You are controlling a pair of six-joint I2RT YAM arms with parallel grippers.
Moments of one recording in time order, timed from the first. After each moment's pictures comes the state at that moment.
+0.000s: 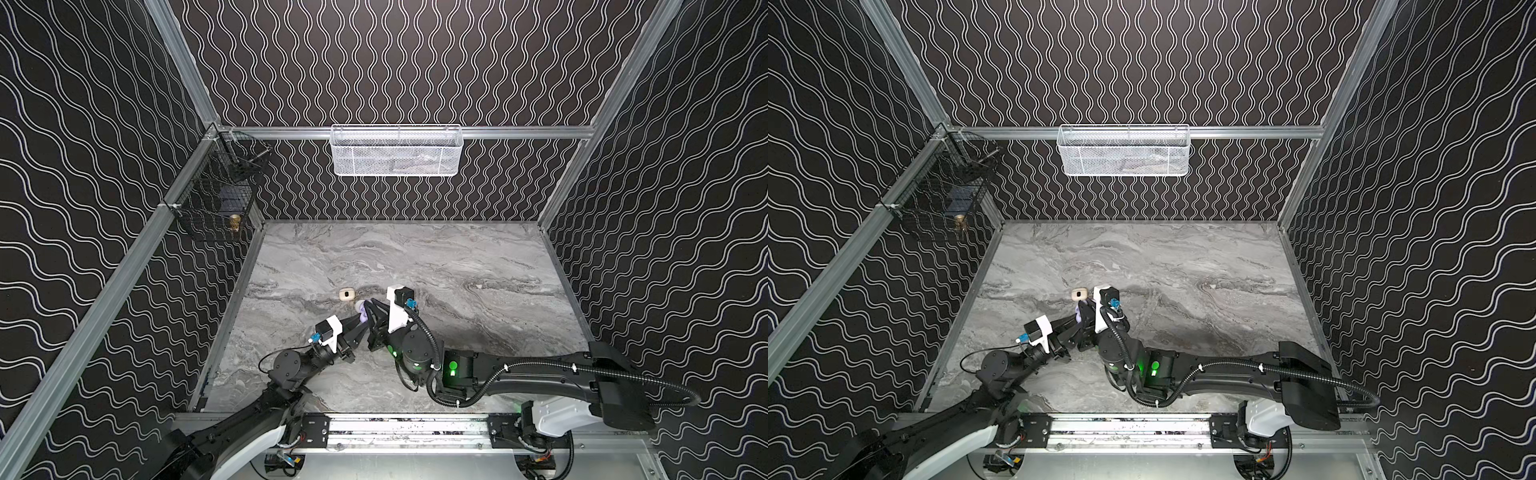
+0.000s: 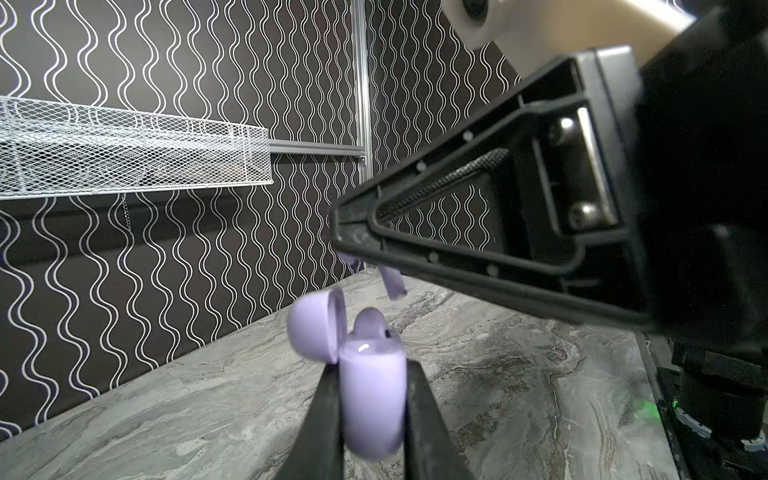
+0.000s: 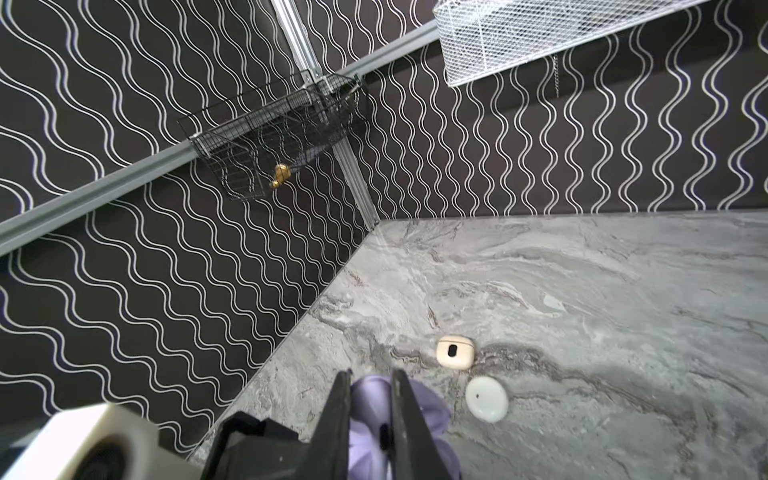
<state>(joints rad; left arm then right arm) -0.59 0.77 0.01 1.10 0.32 -0.07 1.38 1.47 0.96 0.46 0.75 0.41</state>
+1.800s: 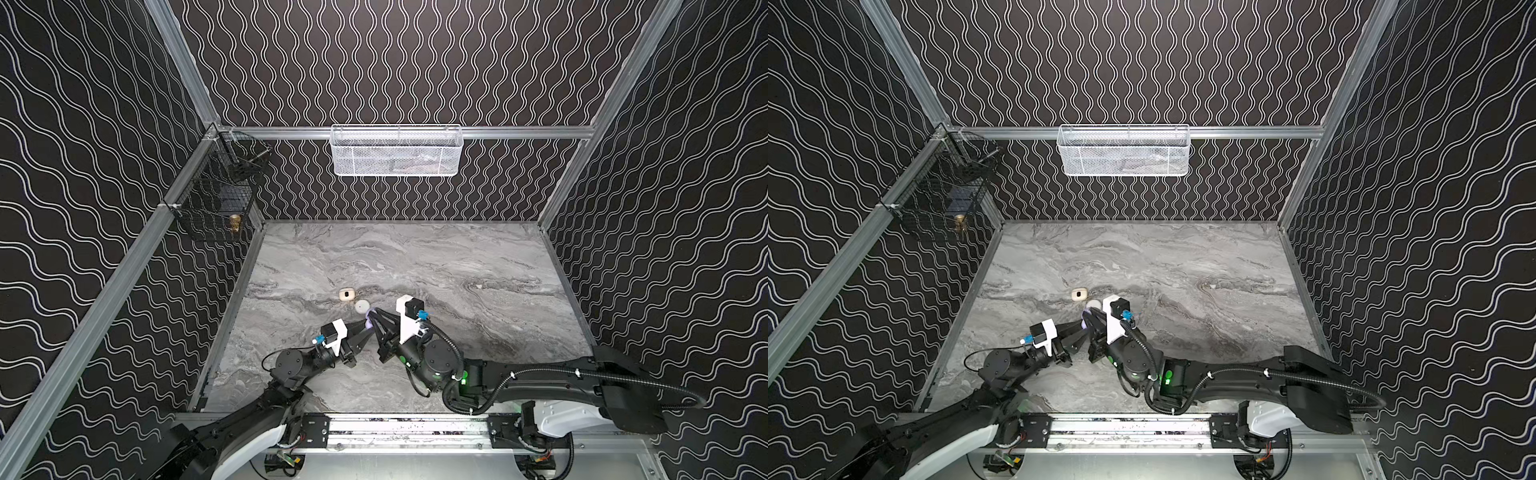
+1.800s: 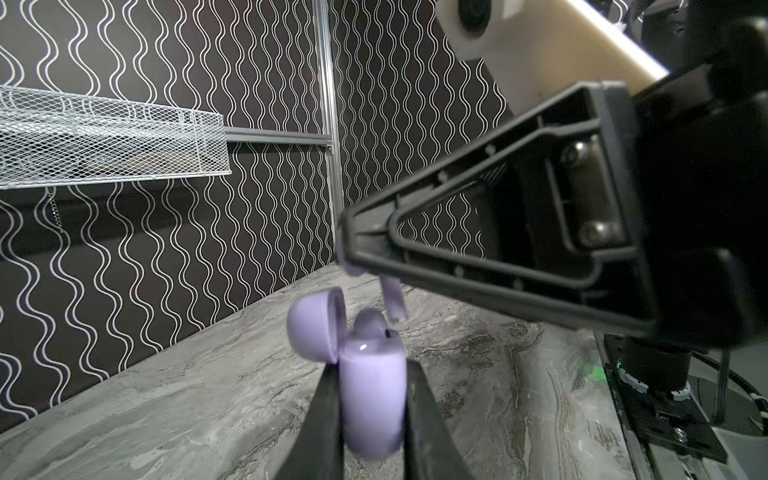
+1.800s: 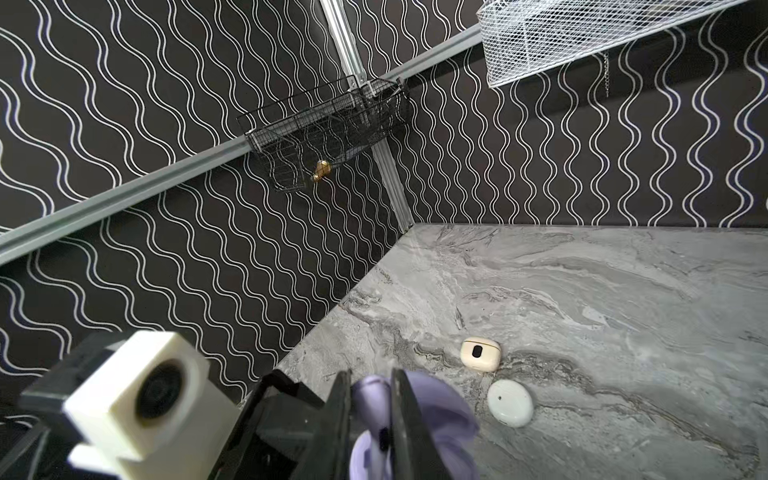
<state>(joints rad) -0.59 0.81 0.01 1.12 0.43 -0.07 1.37 1.40 0.77 0.69 0.62 0.34</state>
